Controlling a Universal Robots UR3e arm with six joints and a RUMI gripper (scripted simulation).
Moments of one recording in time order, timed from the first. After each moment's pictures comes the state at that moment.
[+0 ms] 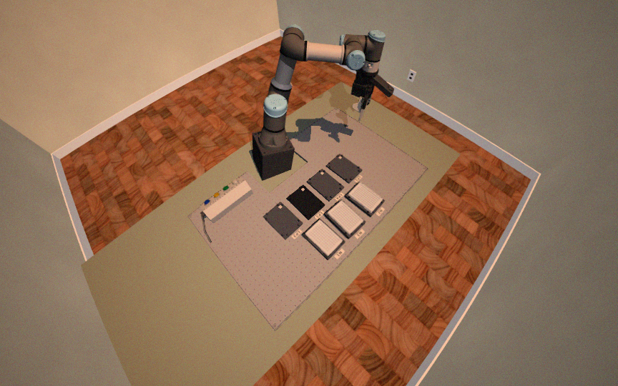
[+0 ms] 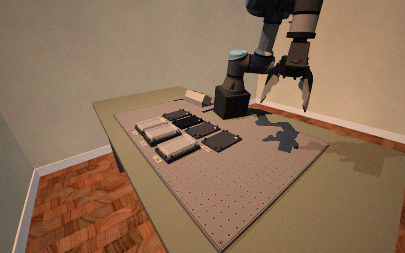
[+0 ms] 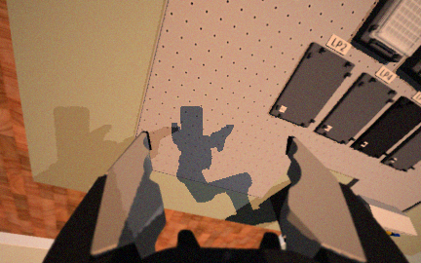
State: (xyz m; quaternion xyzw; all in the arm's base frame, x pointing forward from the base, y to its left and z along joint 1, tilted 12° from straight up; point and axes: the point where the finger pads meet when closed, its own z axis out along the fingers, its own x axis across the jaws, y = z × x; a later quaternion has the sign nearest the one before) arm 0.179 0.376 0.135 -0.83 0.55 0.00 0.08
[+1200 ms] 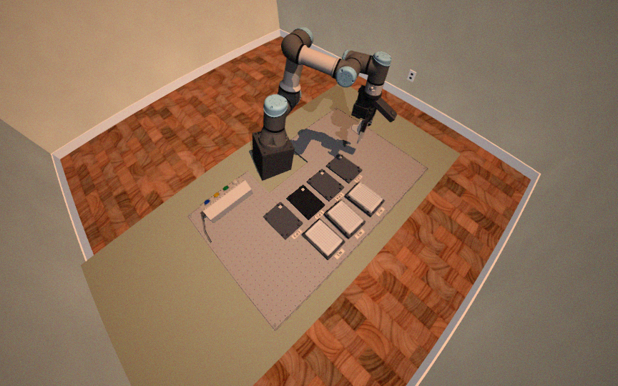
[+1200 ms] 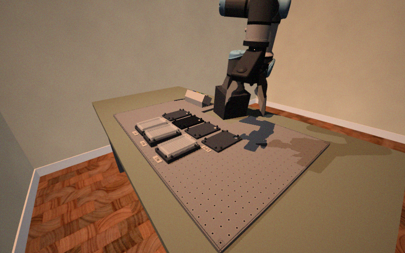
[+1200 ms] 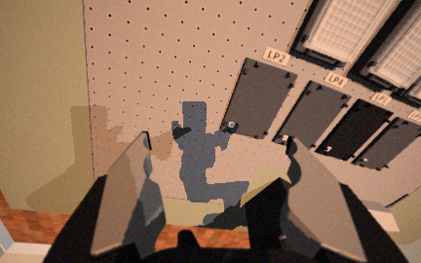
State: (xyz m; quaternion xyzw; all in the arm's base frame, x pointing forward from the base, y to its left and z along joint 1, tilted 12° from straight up) arm 0.261 0.293 0.104 -0.81 0.59 0.01 0.06
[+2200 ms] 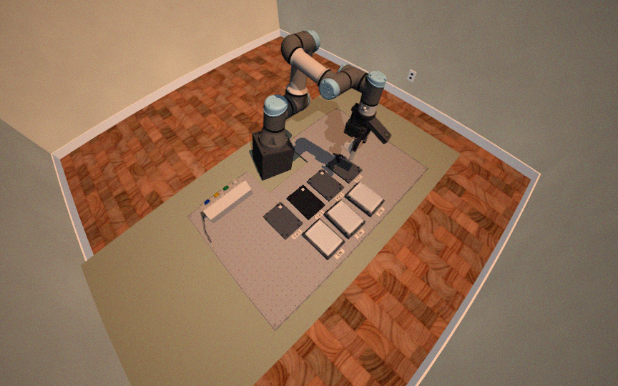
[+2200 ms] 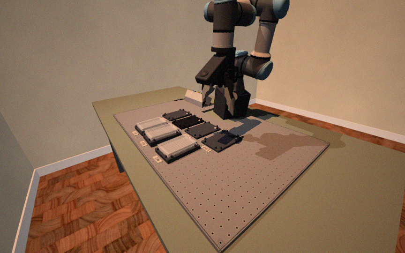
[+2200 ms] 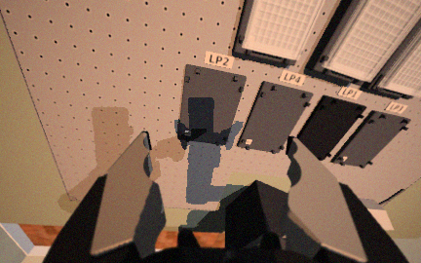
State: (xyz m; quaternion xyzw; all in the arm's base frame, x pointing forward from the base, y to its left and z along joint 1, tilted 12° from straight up) arm 0.303 0.207 0.076 -0.78 0.62 0.02 0.06
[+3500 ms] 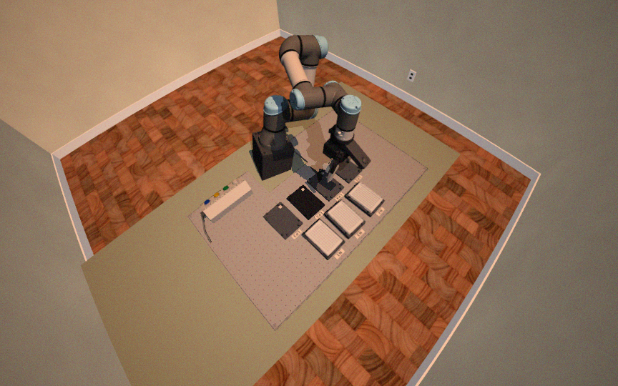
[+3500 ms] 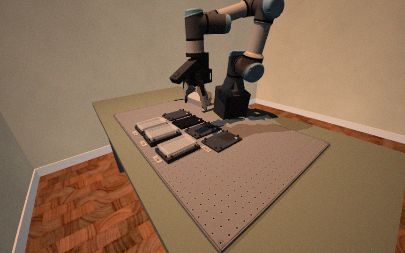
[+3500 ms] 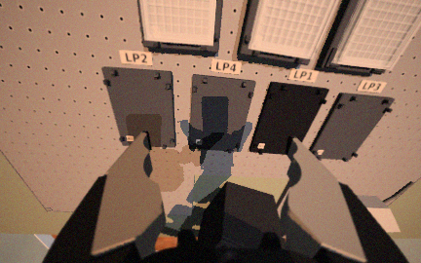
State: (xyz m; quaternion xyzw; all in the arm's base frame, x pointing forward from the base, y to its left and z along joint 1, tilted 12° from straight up) arm 0.318 0.088 0.037 -0.74 0.67 0.04 0.07
